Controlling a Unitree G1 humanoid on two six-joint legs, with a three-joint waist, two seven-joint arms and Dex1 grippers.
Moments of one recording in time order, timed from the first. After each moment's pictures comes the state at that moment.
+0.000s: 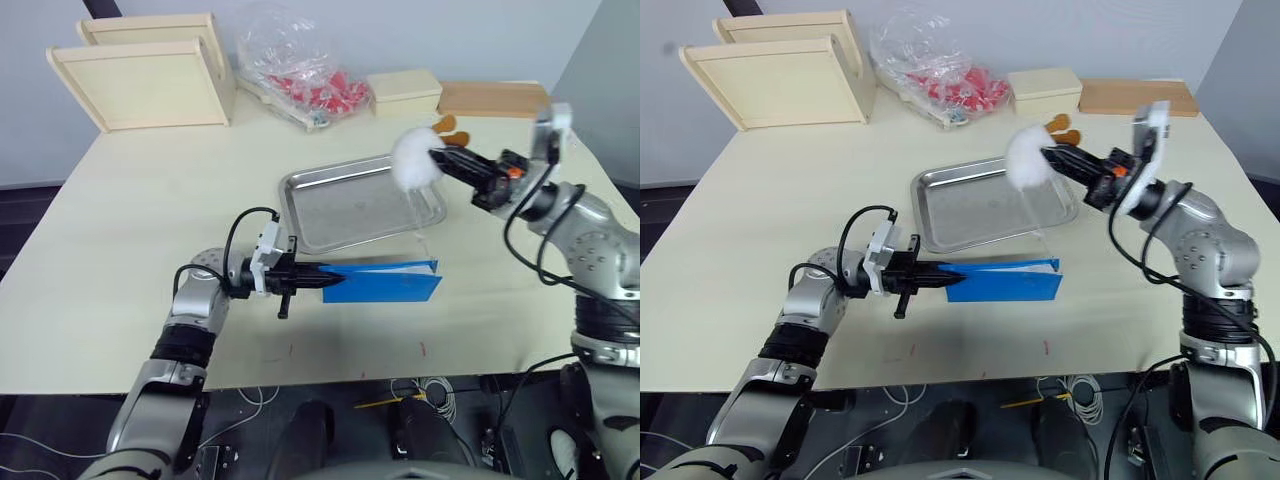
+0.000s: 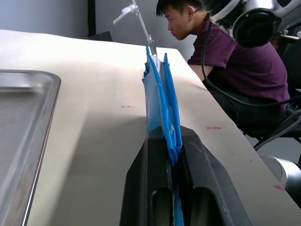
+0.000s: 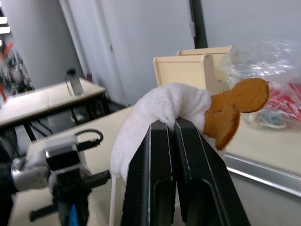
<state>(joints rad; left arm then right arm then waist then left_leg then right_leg) -0.51 0.49 -0.09 0.39 -0.45 0.04 -1.55 -0.68 -0.45 -0.11 -0.04 0.71 0.57 0.91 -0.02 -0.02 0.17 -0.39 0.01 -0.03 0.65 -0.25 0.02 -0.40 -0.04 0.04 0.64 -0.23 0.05</state>
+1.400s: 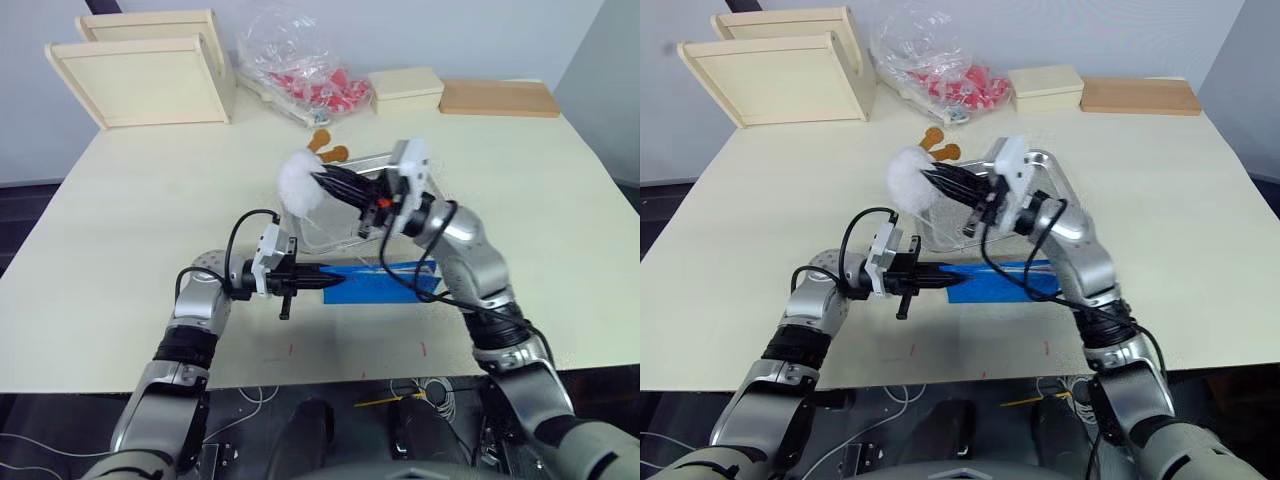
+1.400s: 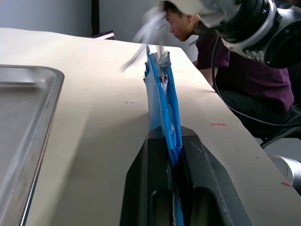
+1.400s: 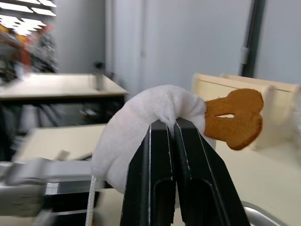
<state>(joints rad) -0.50 0.48 -0.08 0.41 -0.43 0.01 -1.54 -0.66 -0.16 0.14 -0.07 0.52 0.29 0.91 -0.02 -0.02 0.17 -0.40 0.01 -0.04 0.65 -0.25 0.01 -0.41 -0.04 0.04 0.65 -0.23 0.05</state>
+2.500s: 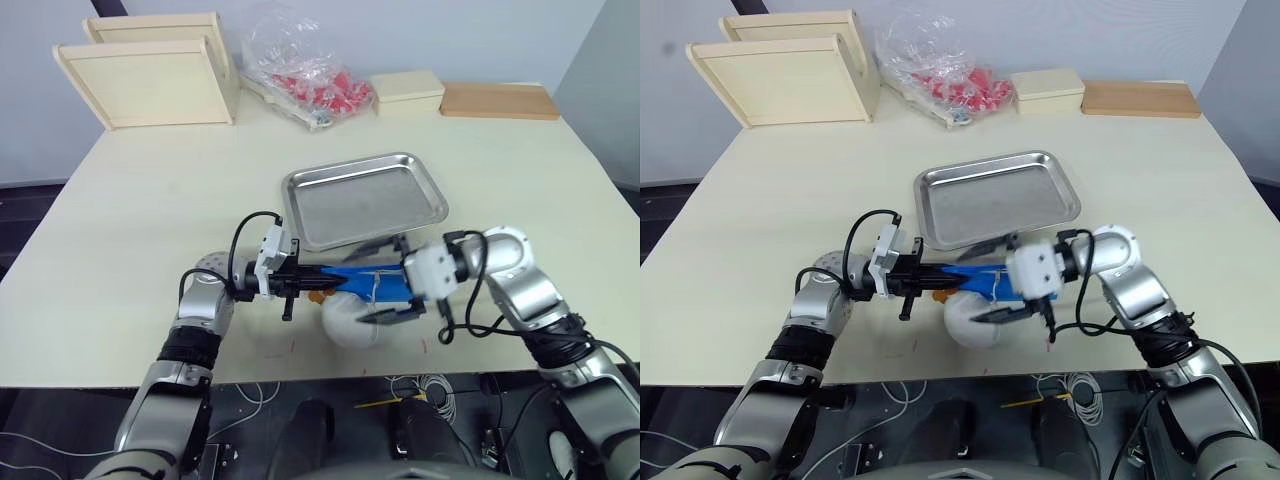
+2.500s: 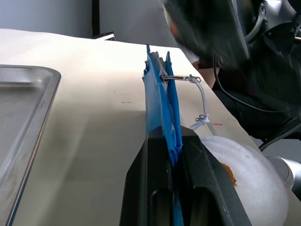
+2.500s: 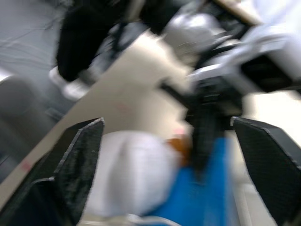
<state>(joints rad) -0.50 0.46 -0.08 0.42 -0.42 0.01 -1.54 -0.58 -0.49 0.29 -0.07 0.32 -0.09 1.29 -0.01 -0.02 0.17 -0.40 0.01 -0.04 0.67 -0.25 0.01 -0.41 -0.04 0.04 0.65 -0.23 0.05</state>
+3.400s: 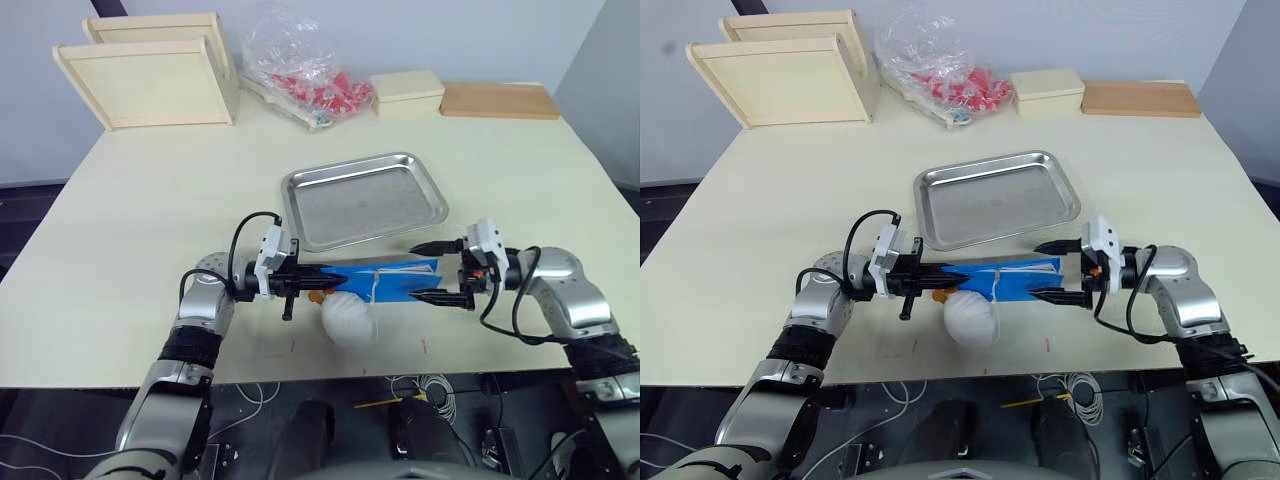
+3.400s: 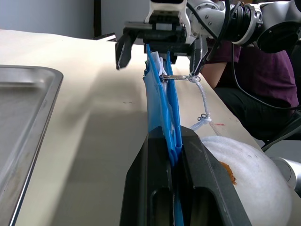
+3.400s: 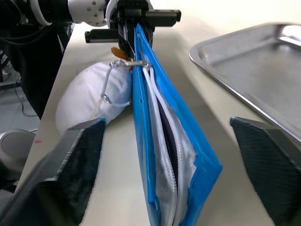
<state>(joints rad) -0.51 0.46 -0.08 0.44 -0.42 -0.01 -1.54 -0.44 -0.58 0.13 0.17 0.41 0.15 1.33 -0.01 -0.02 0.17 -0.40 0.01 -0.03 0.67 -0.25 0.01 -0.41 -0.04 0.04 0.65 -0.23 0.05</state>
